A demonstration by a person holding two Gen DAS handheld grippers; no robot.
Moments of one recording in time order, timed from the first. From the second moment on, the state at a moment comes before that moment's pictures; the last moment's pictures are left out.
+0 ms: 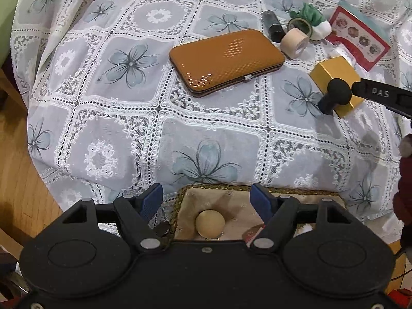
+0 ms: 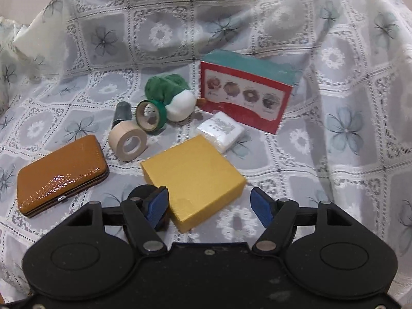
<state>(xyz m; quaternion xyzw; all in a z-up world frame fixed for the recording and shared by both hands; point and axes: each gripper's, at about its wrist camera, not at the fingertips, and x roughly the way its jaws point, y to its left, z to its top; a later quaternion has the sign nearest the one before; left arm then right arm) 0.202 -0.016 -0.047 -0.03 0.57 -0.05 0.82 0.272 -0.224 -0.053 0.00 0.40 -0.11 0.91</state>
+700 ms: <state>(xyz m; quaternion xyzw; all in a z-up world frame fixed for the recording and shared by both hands) 0.220 -0.027 -0.060 -0.01 0.58 -0.05 0.81 0.265 -0.237 -0.042 0.06 0.37 -0.04 0.92</state>
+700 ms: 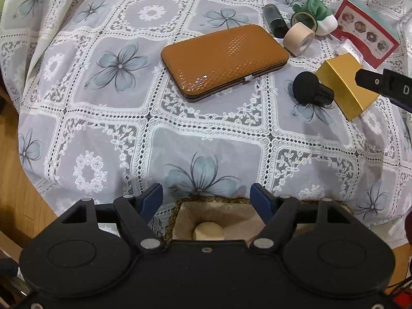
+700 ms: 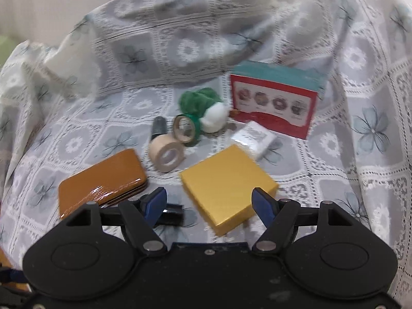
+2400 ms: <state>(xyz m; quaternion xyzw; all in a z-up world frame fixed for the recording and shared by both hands) 0.290 -0.058 -0.056 0.02 0.53 -0.06 0.84 0.371 -0.286 -0.076 0.17 0.36 -0.17 0.90</state>
